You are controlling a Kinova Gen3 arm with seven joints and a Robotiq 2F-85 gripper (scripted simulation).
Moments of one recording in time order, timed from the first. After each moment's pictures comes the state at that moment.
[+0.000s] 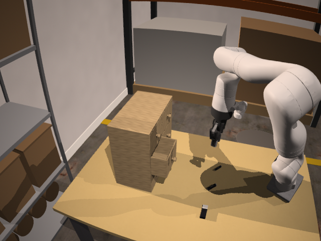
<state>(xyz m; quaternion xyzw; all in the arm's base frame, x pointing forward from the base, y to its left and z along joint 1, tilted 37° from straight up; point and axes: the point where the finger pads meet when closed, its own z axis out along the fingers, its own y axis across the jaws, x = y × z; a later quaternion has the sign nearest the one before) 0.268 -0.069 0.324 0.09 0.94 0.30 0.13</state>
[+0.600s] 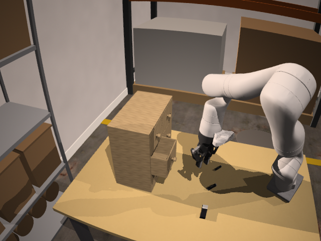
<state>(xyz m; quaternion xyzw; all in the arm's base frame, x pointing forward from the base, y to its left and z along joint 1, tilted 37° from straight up) 0.317 0.007 0.288 0.29 0.89 0.34 0.07</state>
